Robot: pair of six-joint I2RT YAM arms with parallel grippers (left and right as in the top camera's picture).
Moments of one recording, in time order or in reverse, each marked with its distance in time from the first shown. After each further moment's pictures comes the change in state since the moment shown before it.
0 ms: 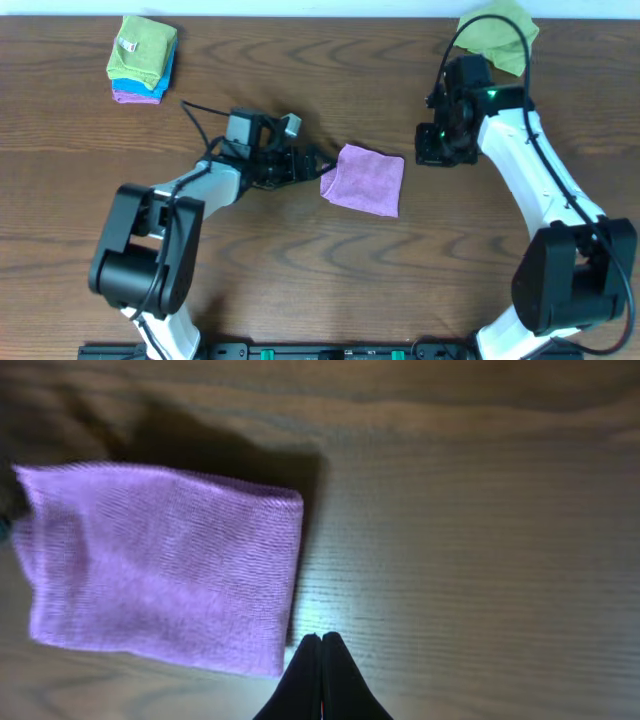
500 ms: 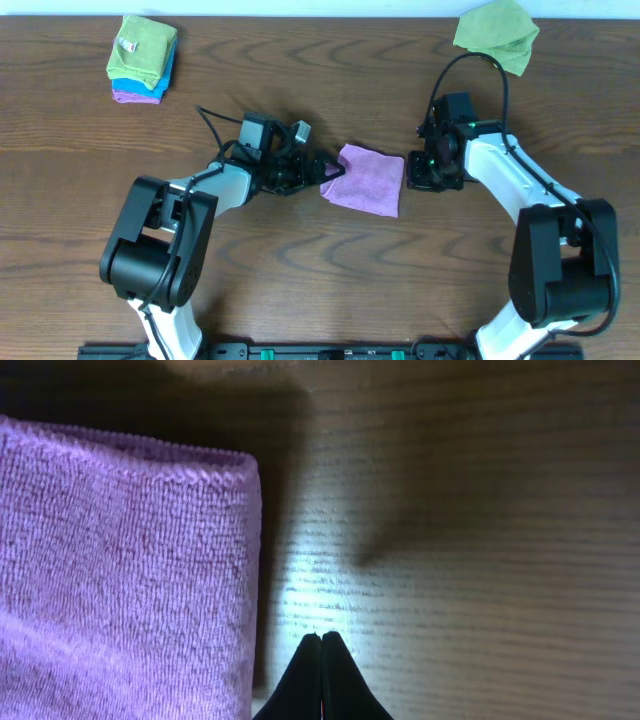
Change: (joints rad) left arm -0.052 0.044 0.000 0.030 0.017 -0.077; right arm 0.003 0.036 -0.251 0.254 -0.045 0.031
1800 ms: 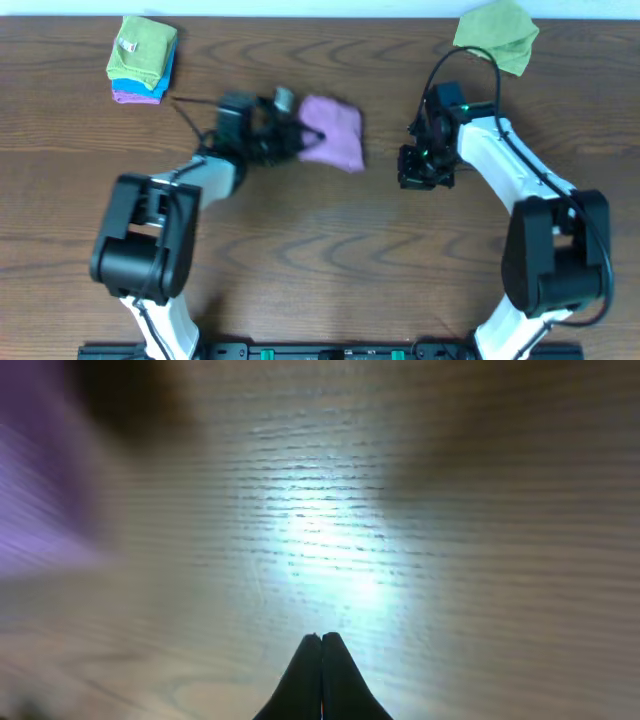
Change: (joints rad) left arm 0.138 0.006 0.040 0.388 0.115 -0.264; right arm 0.026 0.043 0.160 -0.226 -0.103 0.045
